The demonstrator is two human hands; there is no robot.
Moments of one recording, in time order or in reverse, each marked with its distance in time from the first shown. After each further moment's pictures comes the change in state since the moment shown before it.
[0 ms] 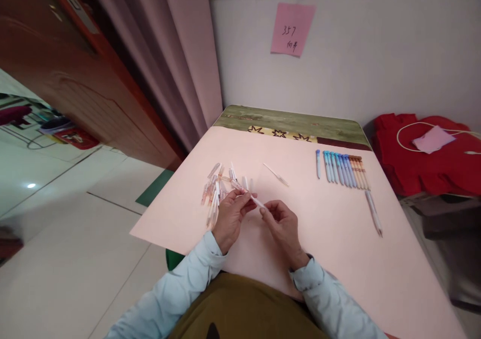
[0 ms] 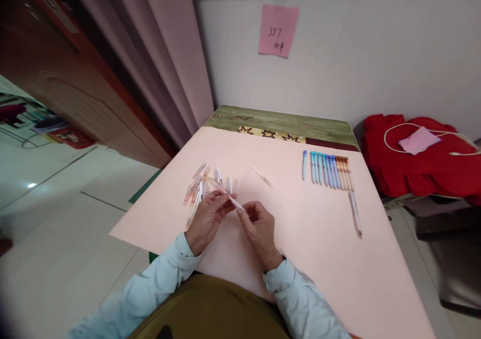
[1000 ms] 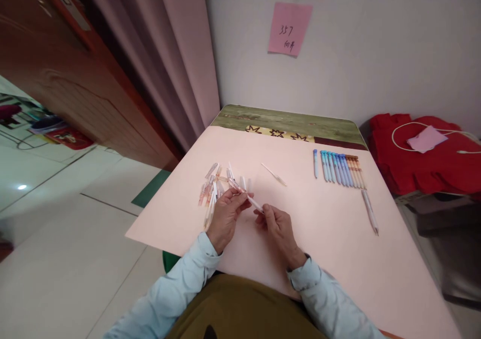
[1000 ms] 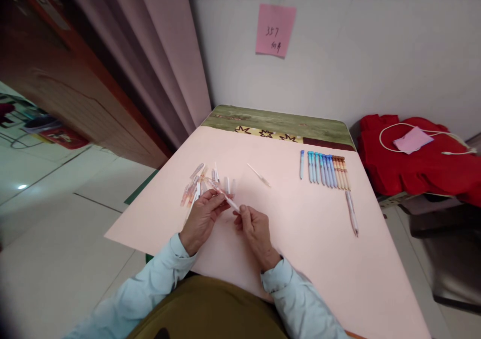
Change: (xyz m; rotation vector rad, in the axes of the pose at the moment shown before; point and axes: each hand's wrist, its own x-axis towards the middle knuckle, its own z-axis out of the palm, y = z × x) left_hand 0.003 0.005 -0.003 0.037 -0.004 0.029; right_hand -0.001 0.000 0.000 0.011 -0.125 0.102
